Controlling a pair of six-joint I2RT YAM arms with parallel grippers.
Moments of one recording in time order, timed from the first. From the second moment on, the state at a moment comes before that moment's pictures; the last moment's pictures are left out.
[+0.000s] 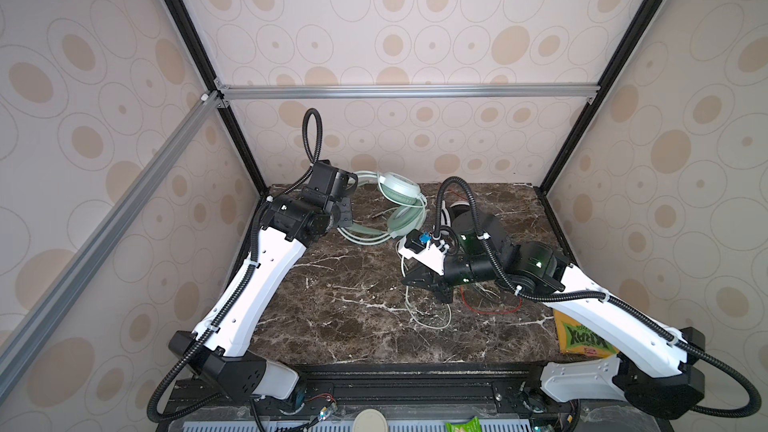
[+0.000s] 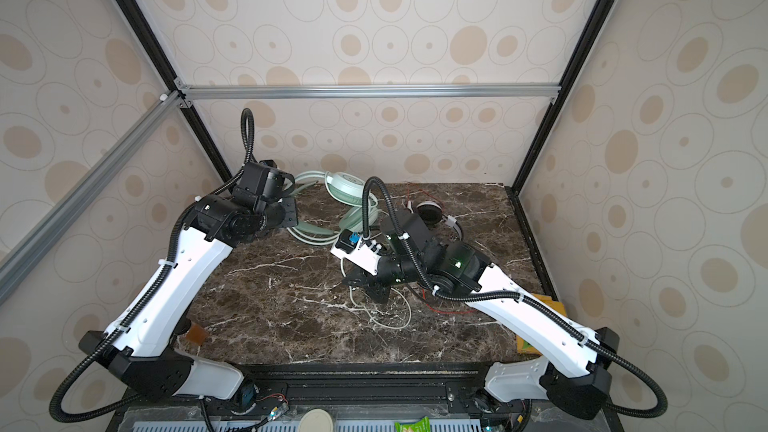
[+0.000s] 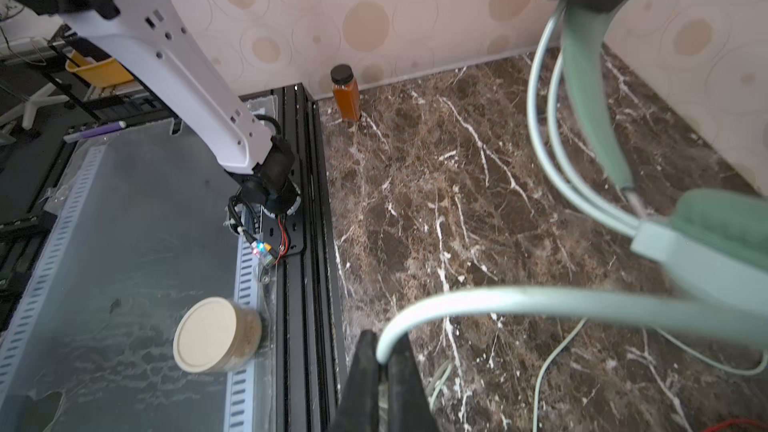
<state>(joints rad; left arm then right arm) -0.46 1.44 1.76 -1.12 -0.36 -0.45 0.94 1.26 1.45 -0.83 -0.40 -0.18</state>
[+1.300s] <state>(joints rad) -0.36 1.78 2.07 -1.20 -0.51 -0.46 1.10 1.14 1.39 -1.07 -0.28 -0.14</state>
